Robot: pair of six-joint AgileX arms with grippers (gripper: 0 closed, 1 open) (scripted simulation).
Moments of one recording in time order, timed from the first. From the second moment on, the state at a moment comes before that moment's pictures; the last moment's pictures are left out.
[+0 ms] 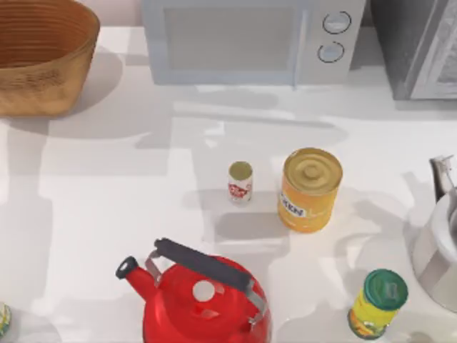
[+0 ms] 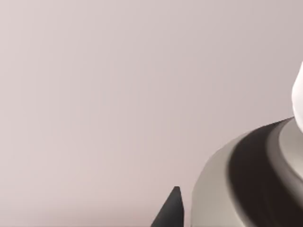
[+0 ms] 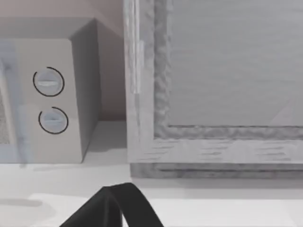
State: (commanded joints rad) left arm 0.12 1.68 1.36 0.12 0.14 0.05; right arm 0.00 0.00 0.00 0.00 0.00 0.00
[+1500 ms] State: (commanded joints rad) left arm 0.09 1.88 1.44 0.24 0.13 0.04; right arm 0.00 0.00 0.00 0.00 0.00 0.00
